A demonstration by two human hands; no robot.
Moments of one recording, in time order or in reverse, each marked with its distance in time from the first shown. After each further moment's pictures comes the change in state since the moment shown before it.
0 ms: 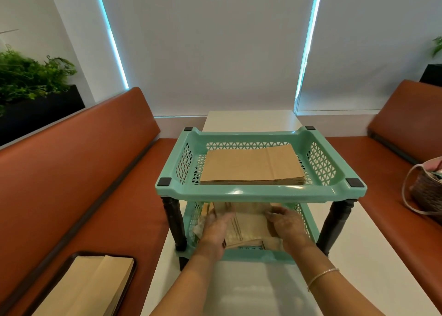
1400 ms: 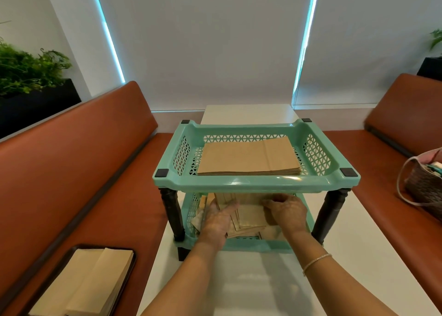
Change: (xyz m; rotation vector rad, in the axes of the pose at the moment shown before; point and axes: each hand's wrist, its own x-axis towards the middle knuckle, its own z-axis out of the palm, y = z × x) left_hand -0.012 0.005 0.010 0.183 0.117 0.063; right_hand -0.009 -0.007 -0.005 -0.282 0.149 -0.224
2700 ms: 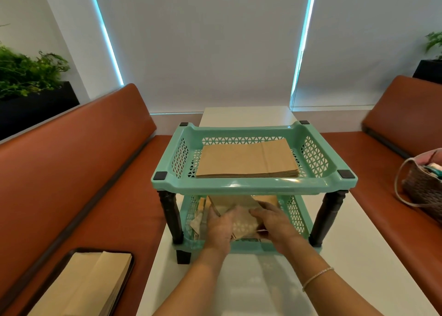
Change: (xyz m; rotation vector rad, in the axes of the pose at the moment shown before) left_hand -0.011 -0.007 0.013 -0.275 0.001 0.079; right_hand -0.014 0.009 0.014 0.405 -0.393 0.198
